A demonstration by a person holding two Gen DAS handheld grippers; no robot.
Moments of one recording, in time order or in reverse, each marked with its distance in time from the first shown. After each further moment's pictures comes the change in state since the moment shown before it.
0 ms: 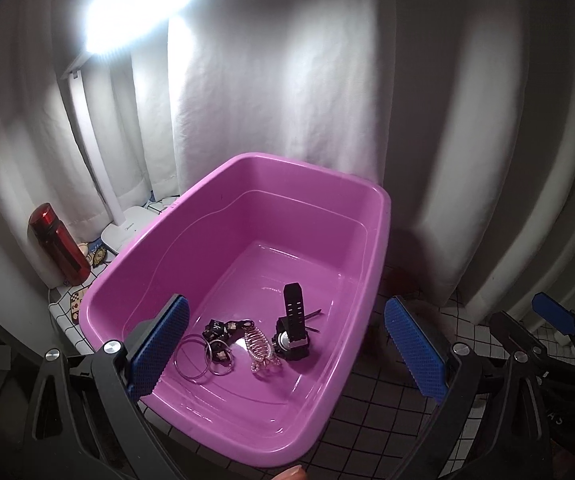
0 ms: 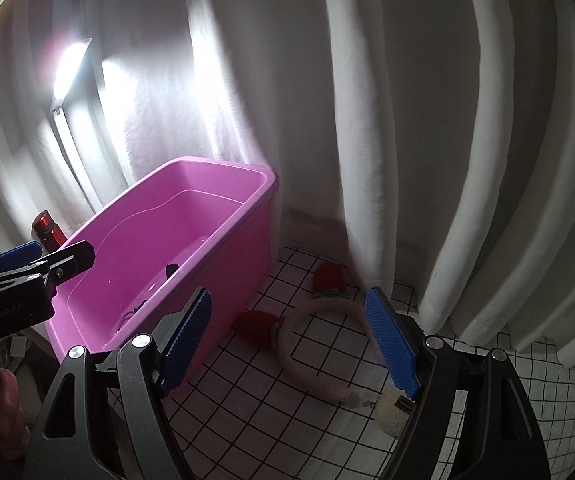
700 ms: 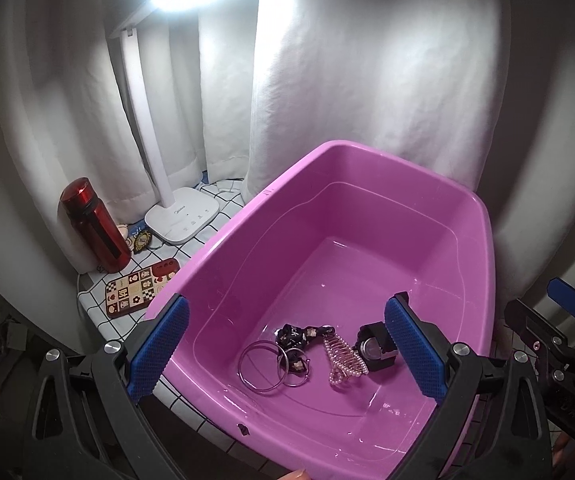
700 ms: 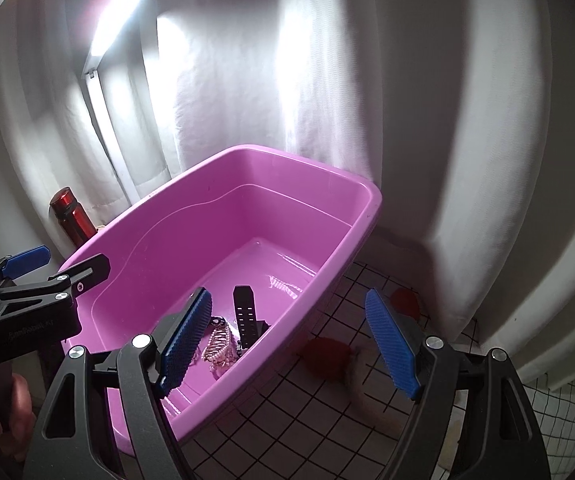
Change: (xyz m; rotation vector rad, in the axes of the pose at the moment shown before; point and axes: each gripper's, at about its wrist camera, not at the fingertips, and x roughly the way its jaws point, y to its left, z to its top) left arm 0.033 0.095 0.005 -0.083 0.042 0.110; right arm 0.051 0.096 0.037 -0.123 0.045 0.084
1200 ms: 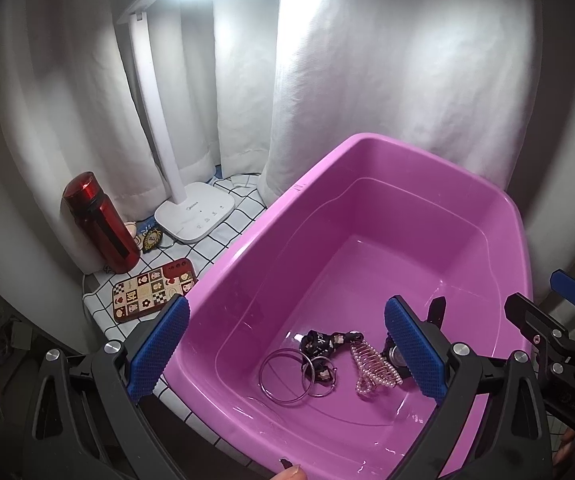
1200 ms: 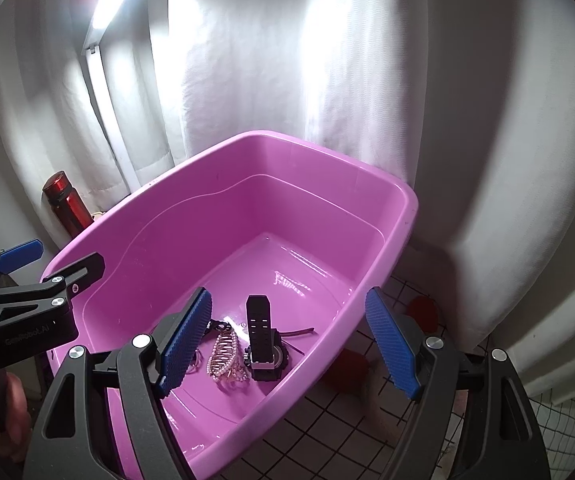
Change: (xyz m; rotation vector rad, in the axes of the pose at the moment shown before) left arm 0.028 0.026 0.004 -0.007 0.020 0.036; right arm 0.038 0.024 0.011 -0.045 0.047 -0.005
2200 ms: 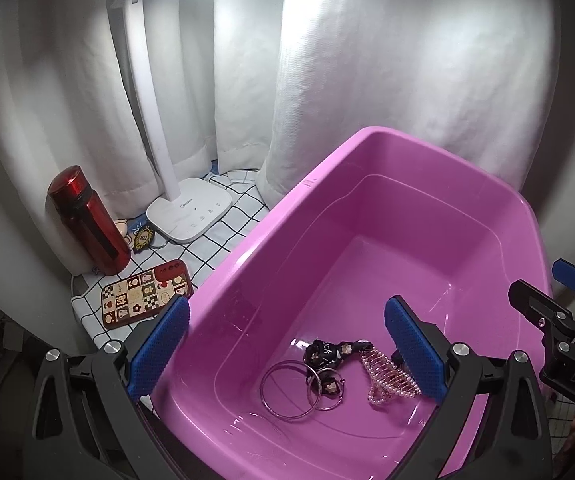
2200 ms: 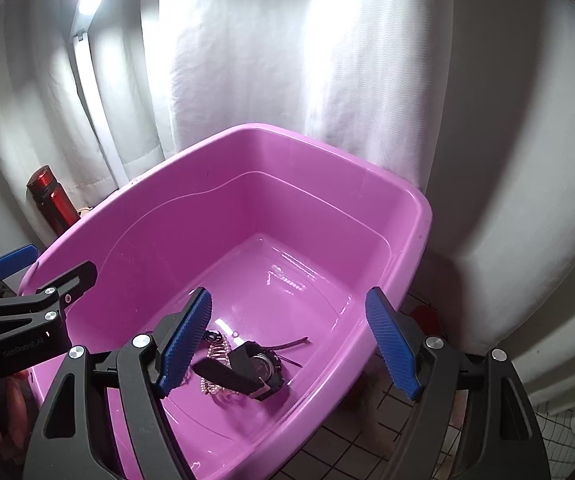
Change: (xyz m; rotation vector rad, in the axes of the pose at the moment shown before) left arm 0.031 0.013 0.003 -0.007 0.009 -0.021; right arm 0.028 0.005 0.010 -0.013 0.033 -0.028
